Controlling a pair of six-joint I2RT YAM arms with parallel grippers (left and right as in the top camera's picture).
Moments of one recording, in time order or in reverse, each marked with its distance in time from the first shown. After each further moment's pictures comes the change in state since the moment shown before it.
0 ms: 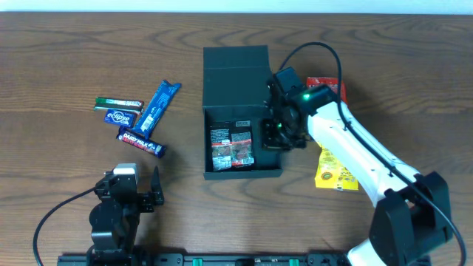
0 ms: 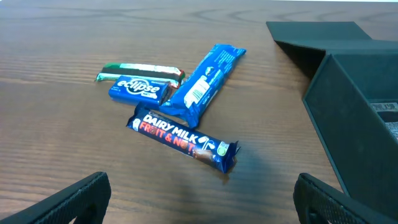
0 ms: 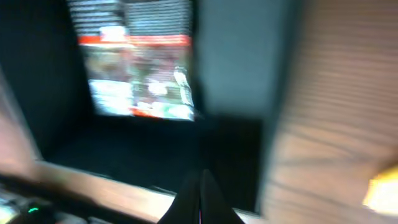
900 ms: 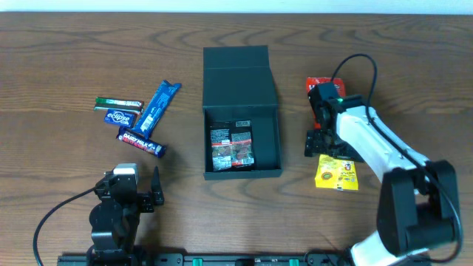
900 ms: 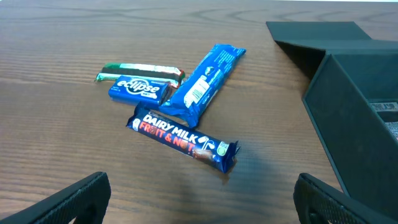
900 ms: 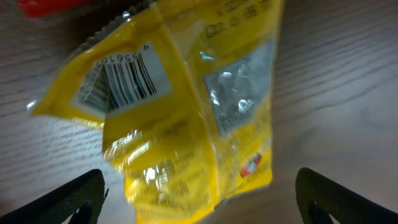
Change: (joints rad) left arm 0.000 0.000 0.000 0.000 0.000 0.000; right arm -0.246 0.036 -0.249 0.089 0.503 0.000
